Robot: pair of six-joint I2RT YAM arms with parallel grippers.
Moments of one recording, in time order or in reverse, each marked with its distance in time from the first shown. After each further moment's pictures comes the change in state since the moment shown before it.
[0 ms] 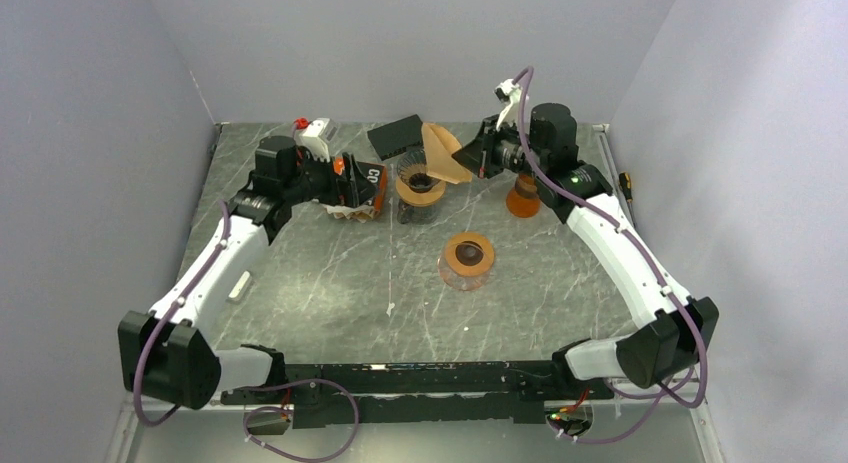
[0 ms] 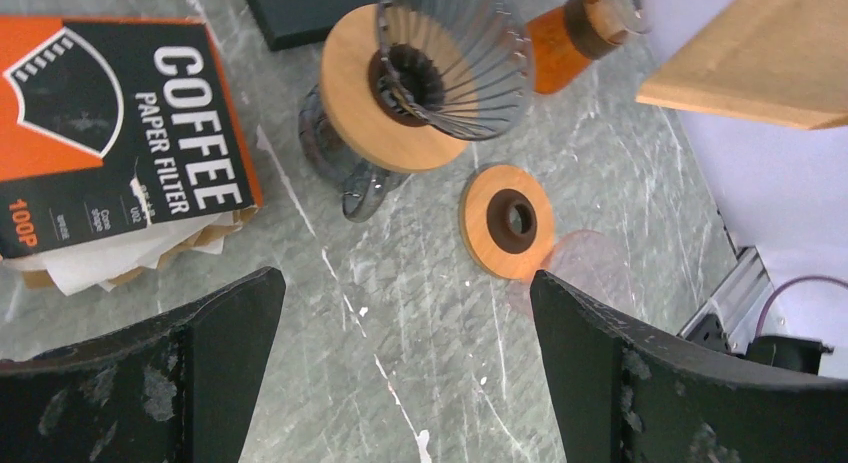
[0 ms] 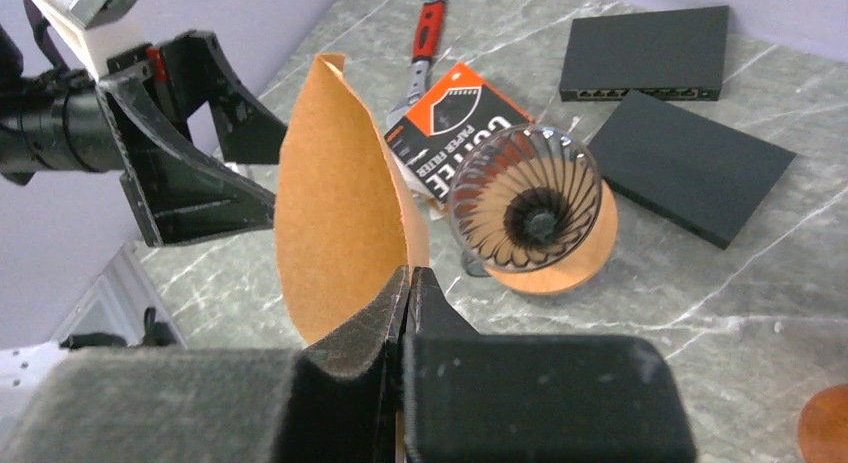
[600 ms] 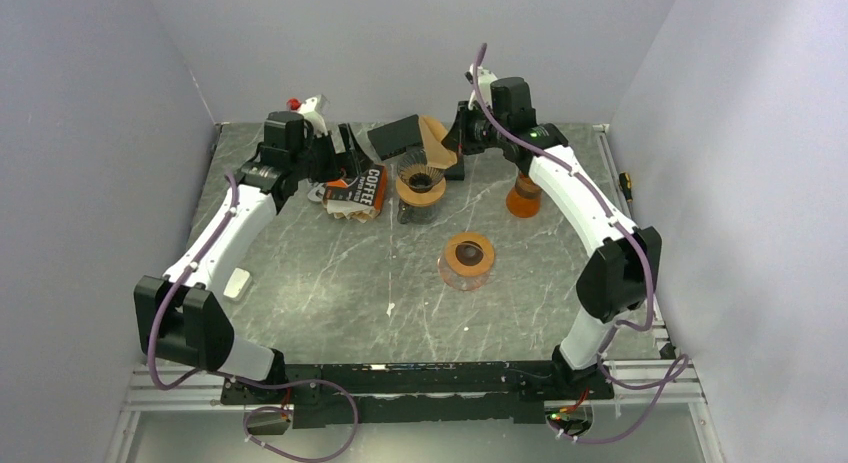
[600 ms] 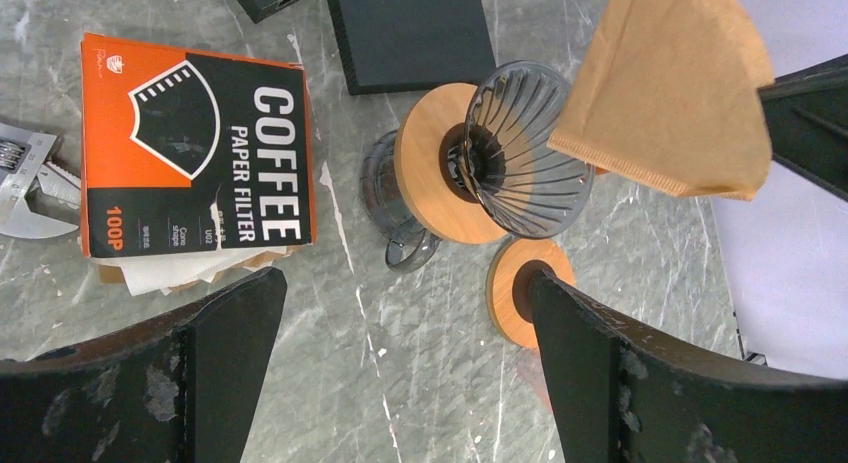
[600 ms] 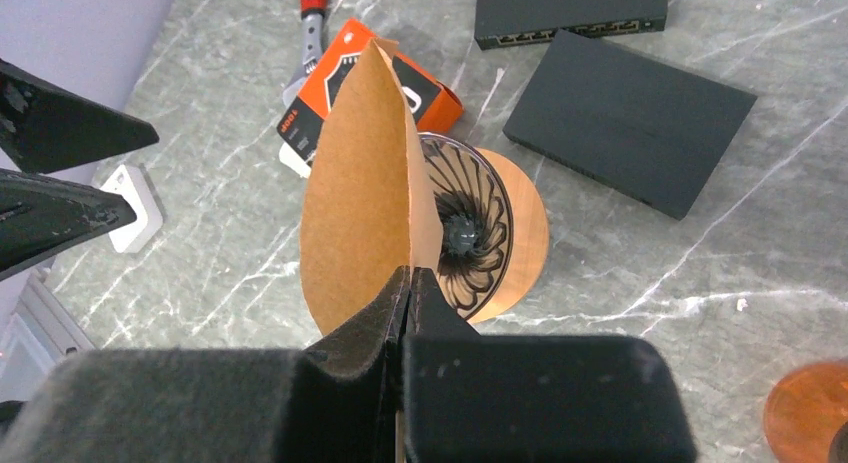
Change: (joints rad) left arm 0.008 0.158 0.211 -0.110 -0.190 -0.119; right arm 0.000 0.379 0.310 -0.157 0.119 -0.023
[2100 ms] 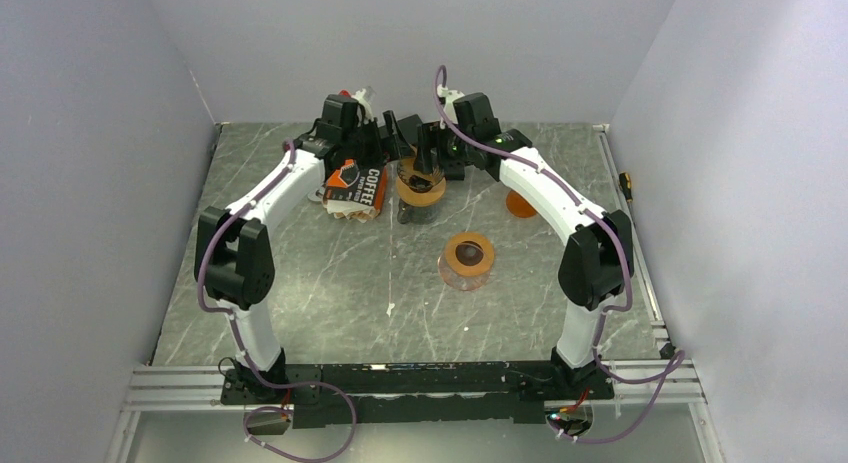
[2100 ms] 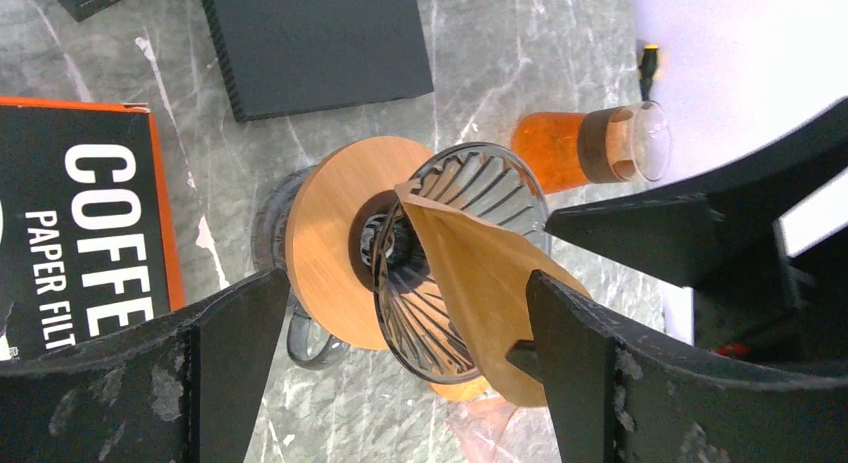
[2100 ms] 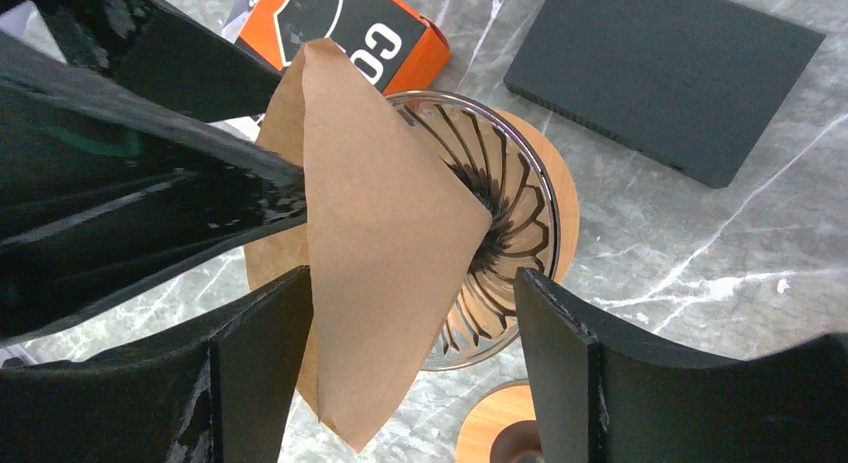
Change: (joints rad) left arm -0.117 0.385 0.282 0.041 0.030 -0.147; right arm 0.106 0.108 0.010 -0.035 0.137 -0.021
